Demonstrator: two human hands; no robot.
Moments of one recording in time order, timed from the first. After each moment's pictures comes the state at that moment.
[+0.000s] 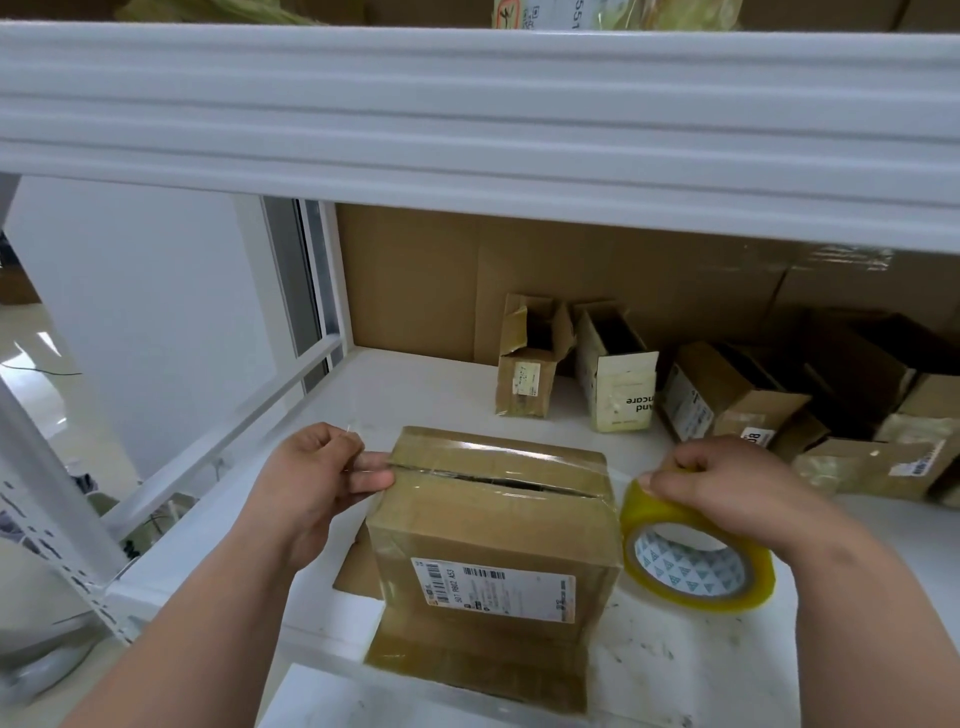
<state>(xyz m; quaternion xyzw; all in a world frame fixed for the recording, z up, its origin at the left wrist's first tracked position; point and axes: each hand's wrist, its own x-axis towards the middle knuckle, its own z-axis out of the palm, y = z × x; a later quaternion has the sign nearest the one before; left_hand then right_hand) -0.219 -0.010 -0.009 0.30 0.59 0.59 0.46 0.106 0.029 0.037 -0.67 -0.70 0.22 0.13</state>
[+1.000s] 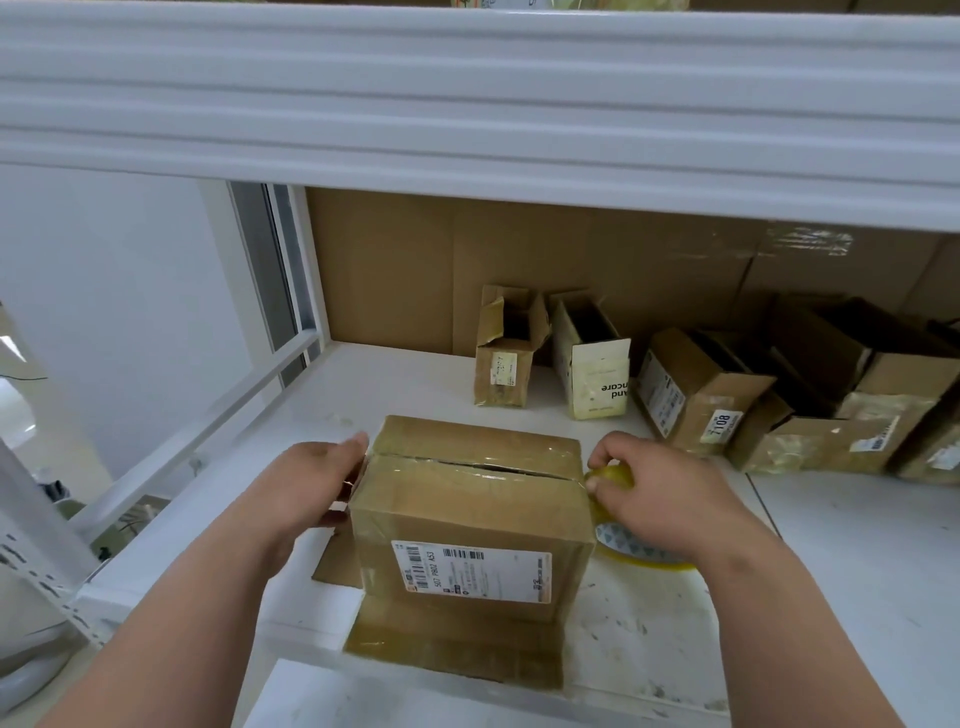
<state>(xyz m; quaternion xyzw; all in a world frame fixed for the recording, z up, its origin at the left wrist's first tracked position) -0.208 -0.018 -0.006 0.42 0.70 0.41 0.40 0.085 0.015 0.015 -0.65 -0.75 0.09 0.08</state>
